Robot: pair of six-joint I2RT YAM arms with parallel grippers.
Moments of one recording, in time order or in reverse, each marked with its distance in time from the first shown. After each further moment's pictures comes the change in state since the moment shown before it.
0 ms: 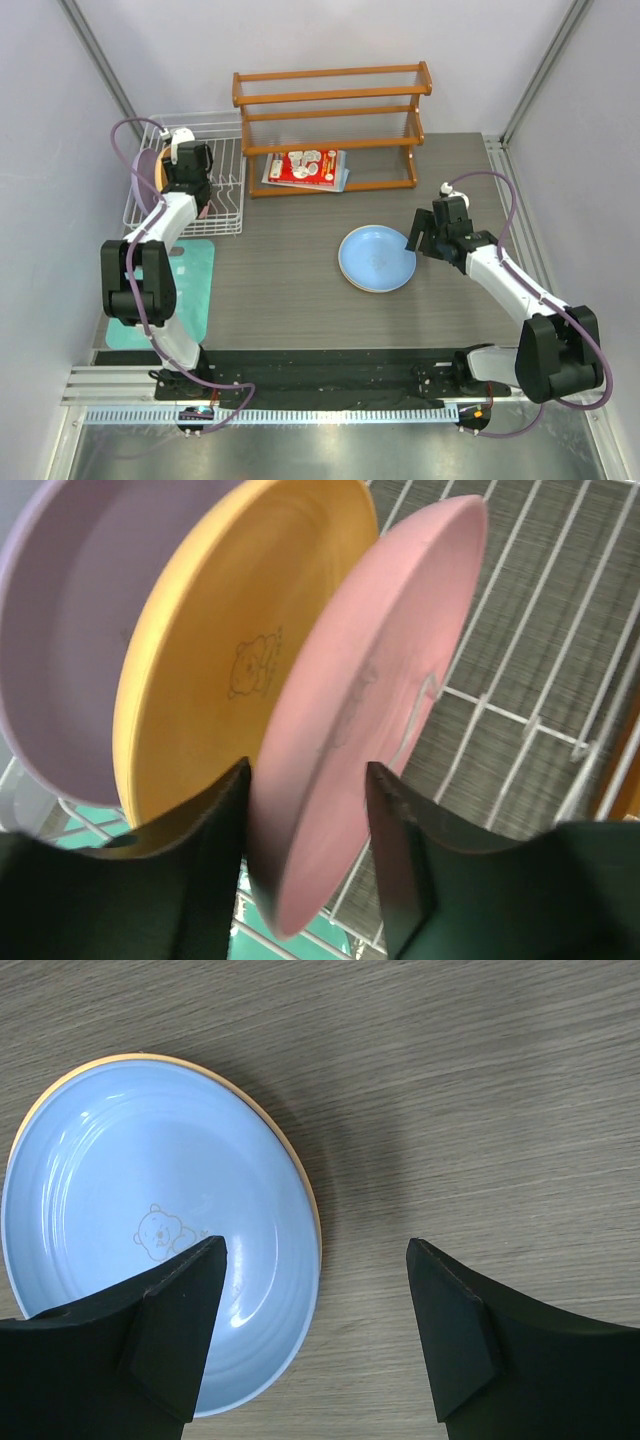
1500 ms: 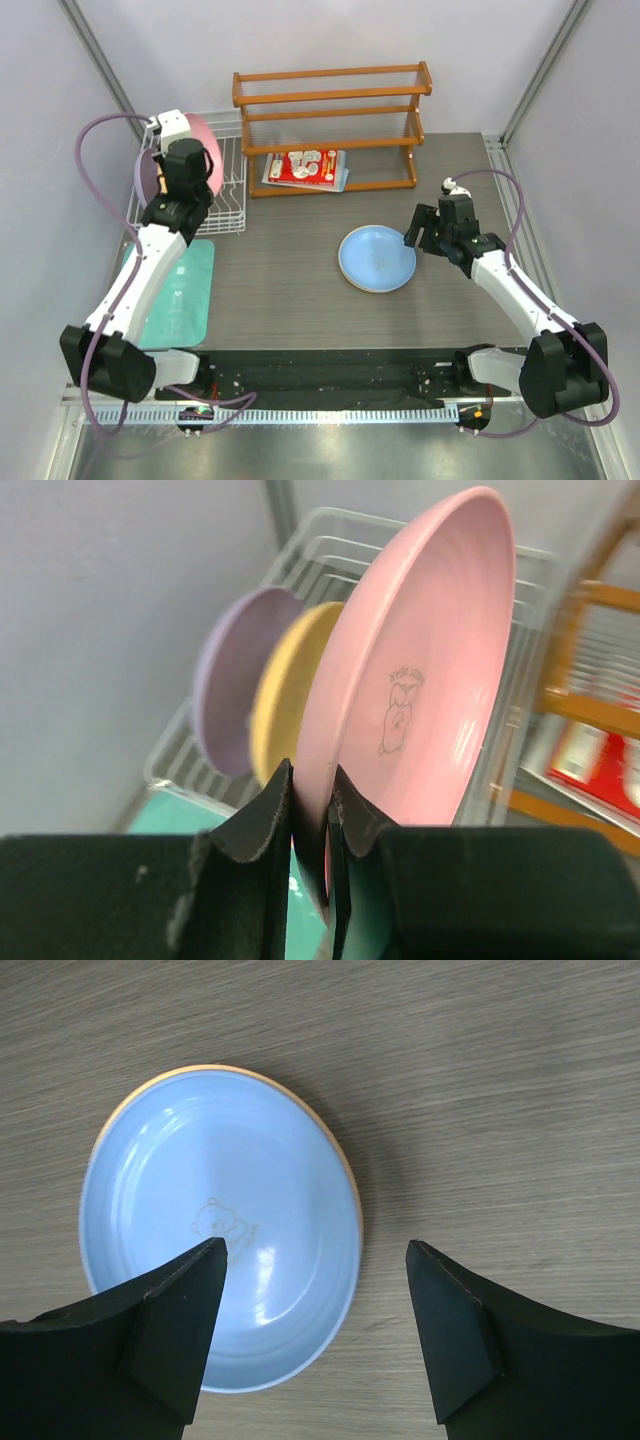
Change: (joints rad) left arm -0.198 -0.406 -0.006 -0.139 -0.231 0.071; right arm 0.000 -0.073 0.003 0.007 -0.057 -0.003
